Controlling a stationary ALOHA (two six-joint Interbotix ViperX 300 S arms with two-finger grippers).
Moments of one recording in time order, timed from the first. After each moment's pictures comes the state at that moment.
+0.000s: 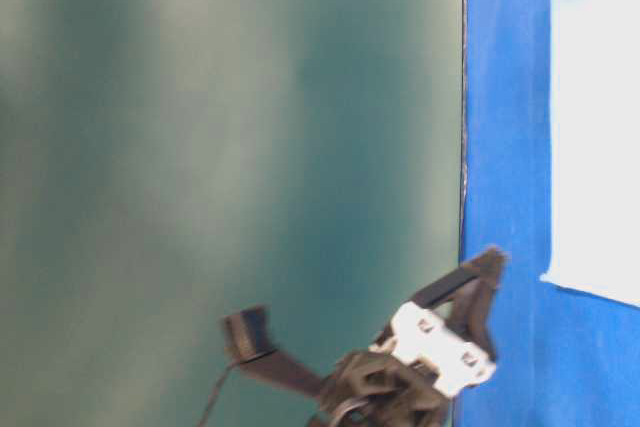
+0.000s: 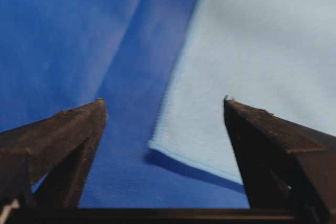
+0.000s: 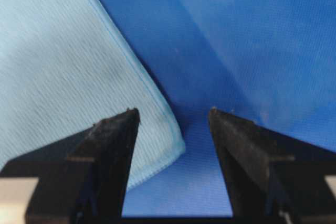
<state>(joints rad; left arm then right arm) 0.33 0.13 0.80 -0.03 -0.36 0.01 -0.57 -0.23 1.11 -0.01 0.02 0.04</state>
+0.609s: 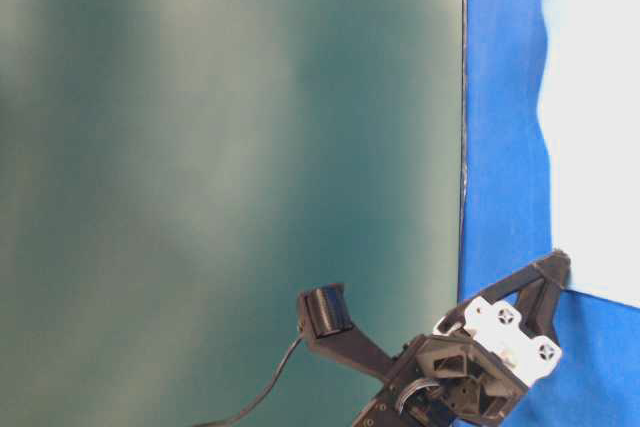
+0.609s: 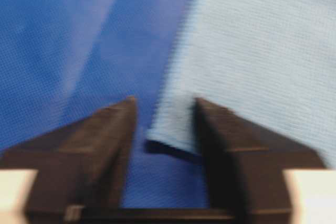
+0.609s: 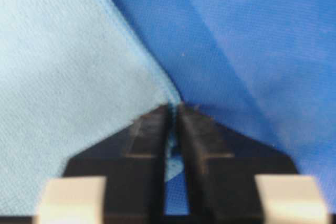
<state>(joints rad) 0.33 0.25 0.75 -0.03 -0.29 0.08 -0.58 -0.11 1.10 -0.03 -0.04 0.04</state>
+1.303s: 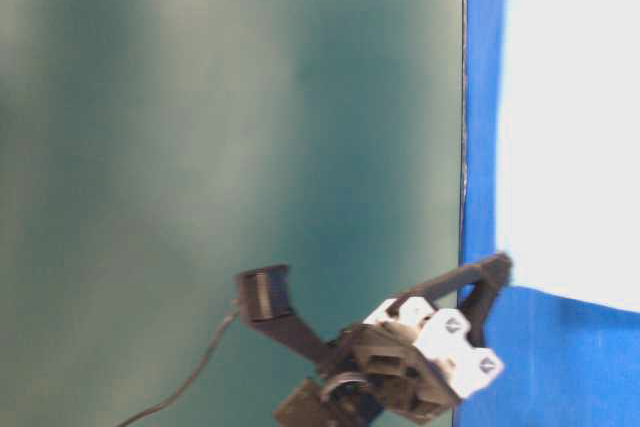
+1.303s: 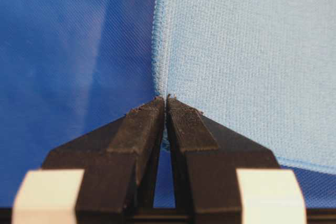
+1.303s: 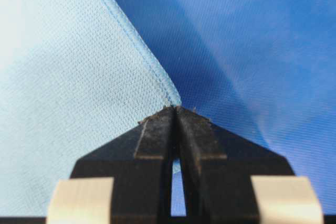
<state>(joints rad) 0.33 0.10 0.70 -0.03 -0.07 0.23 -0.58 -0.31 1.09 -0.03 0.13 0.05</state>
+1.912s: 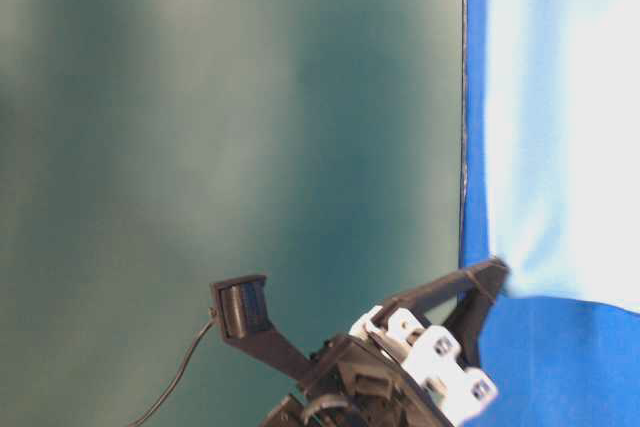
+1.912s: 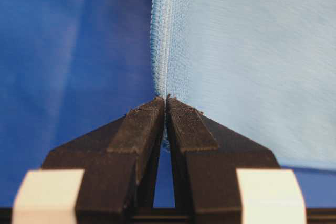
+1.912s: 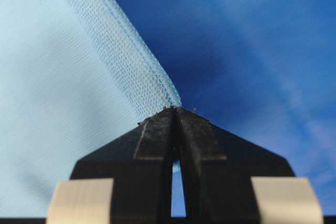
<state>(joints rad) 0.25 0.06 0.72 -0.03 -0.04 0.21 -0.46 -0.41 1.09 -0.01 0.26 0.15</state>
